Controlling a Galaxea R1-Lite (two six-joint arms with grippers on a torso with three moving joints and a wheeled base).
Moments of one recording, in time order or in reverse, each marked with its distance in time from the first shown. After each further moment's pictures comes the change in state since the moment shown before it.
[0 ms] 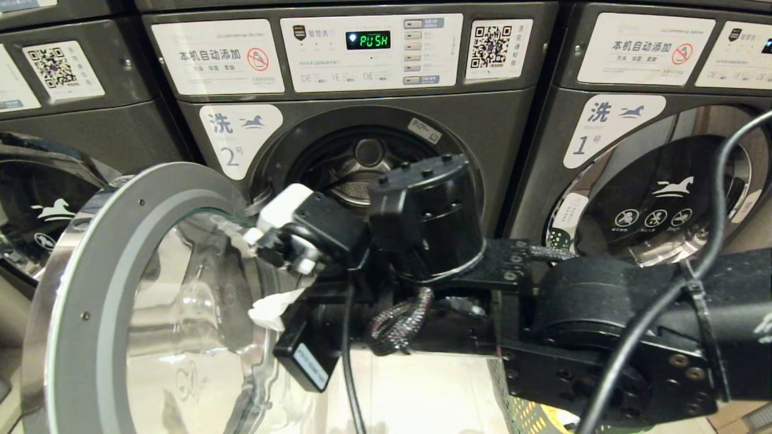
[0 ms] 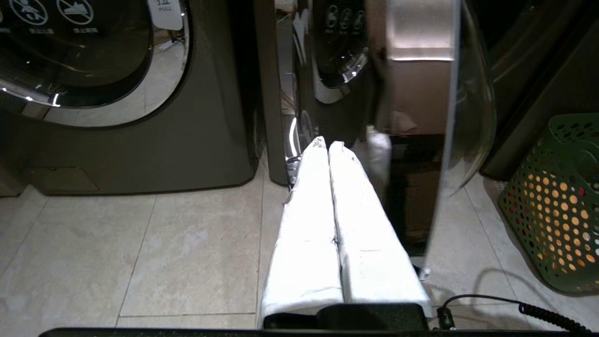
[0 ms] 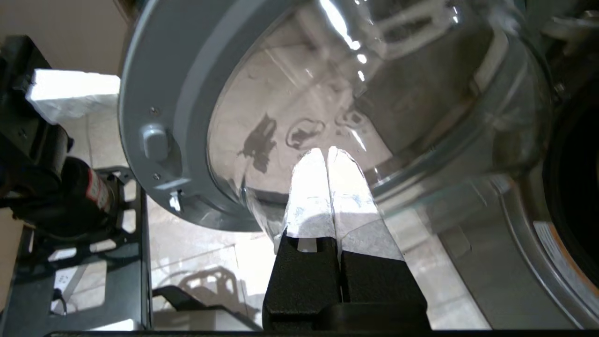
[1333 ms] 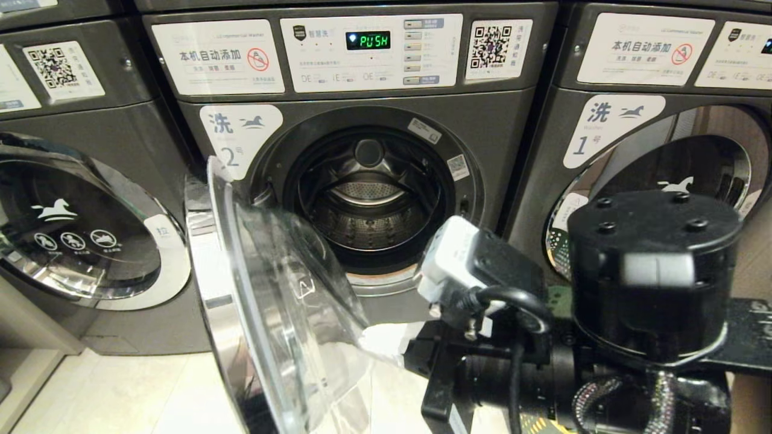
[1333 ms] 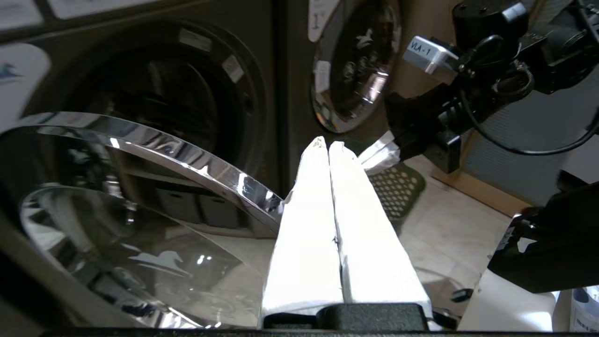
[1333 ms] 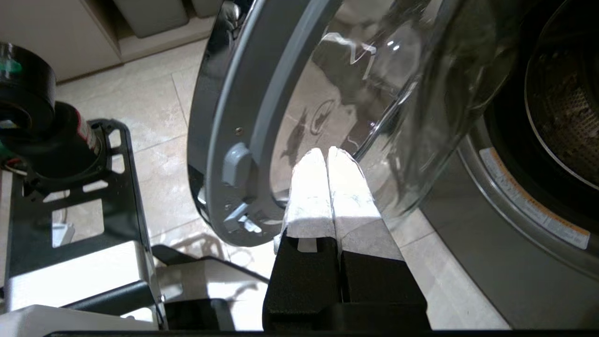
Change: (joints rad) left arm -0.041 0.647 -0.753 0.010 -0.771 0.070; right arm -0.023 -0.310 0.442 -0.112 -0.098 -0.003
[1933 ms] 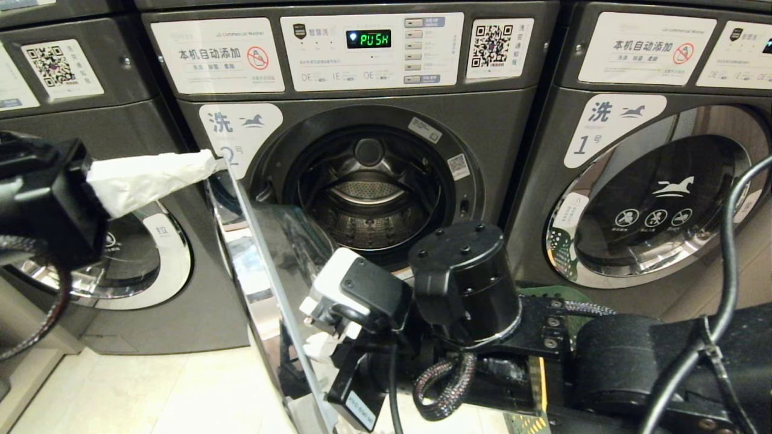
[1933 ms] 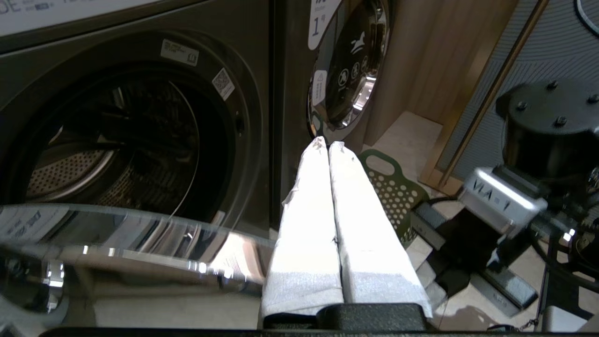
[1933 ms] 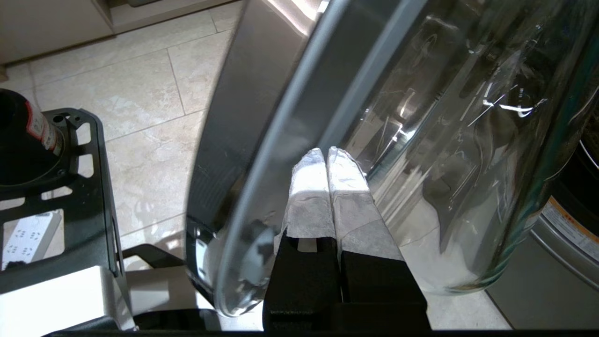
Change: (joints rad) left arm -0.142 0.586 -0.103 -0.455 -0.024 0.001; right arm 0.011 0.271 -0.202 -0.003 0.003 -0.026
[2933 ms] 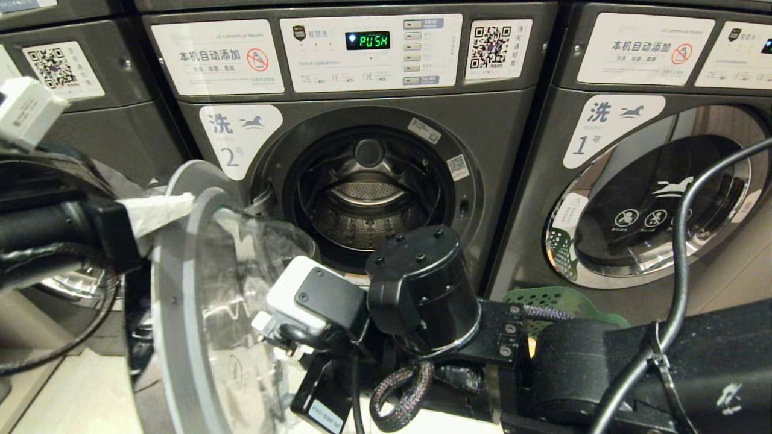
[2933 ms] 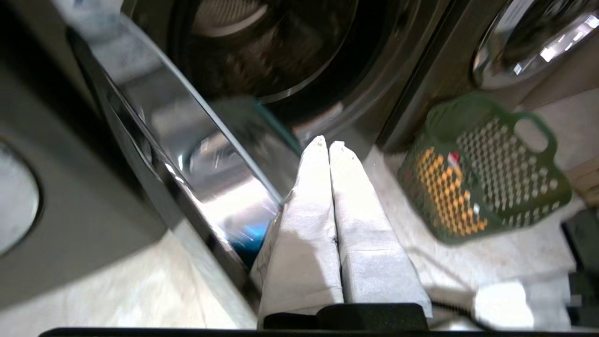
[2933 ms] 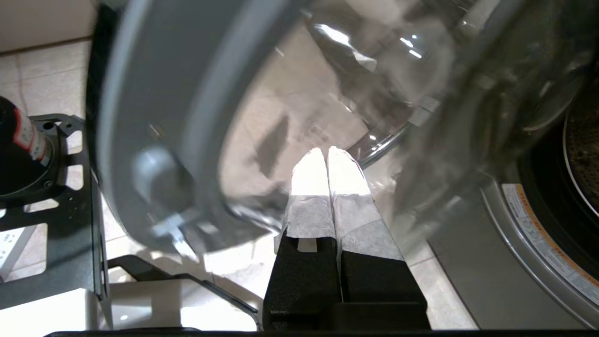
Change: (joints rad) left arm -0.043 -0.034 -0.023 0.383 0.619 0.002; right arm 0.051 0.059 -0.083 0.000 -0.039 -0.054
